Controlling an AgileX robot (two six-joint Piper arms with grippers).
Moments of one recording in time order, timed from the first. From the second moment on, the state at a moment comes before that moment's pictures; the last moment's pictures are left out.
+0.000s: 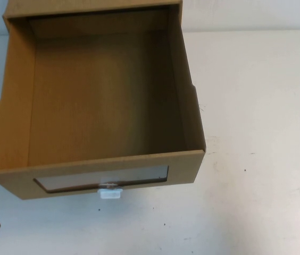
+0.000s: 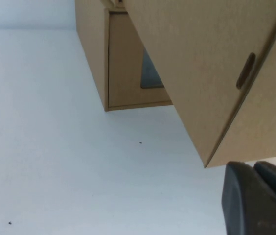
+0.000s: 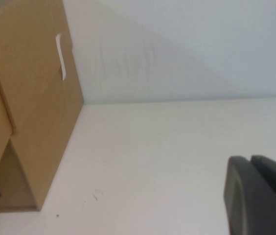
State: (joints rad) right arm 0.23 0.81 -0.39 0.21 -0.24 -0.05; left arm -0.16 0.11 0.03 -0.51 0.16 0.45
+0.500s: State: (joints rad) right arm 0.23 0.80 -0.39 0.21 -0.19 -0.08; left arm -0.16 0.11 0.03 -0.51 0.16 0.45
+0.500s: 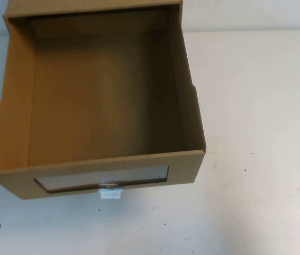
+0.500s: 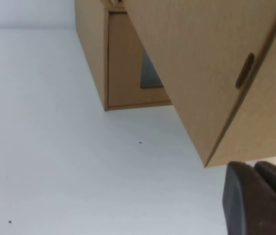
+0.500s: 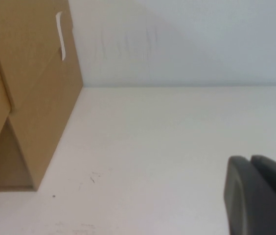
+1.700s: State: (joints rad) right arm -0.03 -0.01 0.02 0.21 0.36 -0.15; left arm -0.16 0.11 0.03 -0.51 0.16 0.45
